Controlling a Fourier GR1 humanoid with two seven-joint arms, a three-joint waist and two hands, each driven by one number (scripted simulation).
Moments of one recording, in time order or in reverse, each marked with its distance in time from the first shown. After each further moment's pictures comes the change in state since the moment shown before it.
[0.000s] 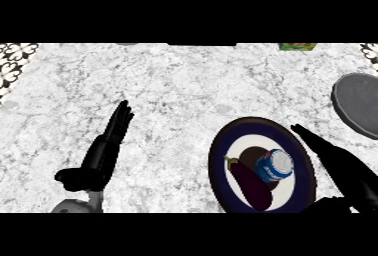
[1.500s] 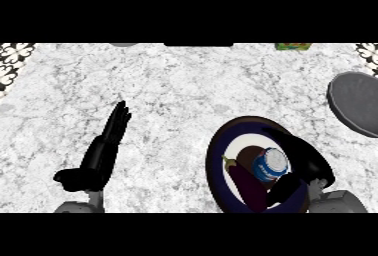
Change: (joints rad) left arm 0.025 -0.094 0.104 0.002 -0.098 -0.089 0.003; right arm -0.089 0.378 -0.086 0.345 0.306 0.164 -0.092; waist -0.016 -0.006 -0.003
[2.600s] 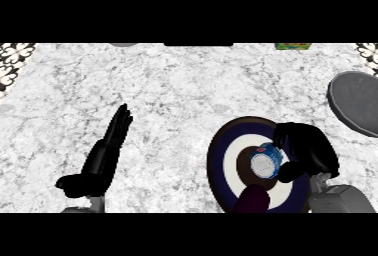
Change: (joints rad) left arm 0.036 -0.033 -0.005 -0.042 -0.043 -0.007 0.020; right arm -0.032 0.006 -0.030 0.002 0.289 -0.172 -0.134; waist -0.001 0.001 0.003
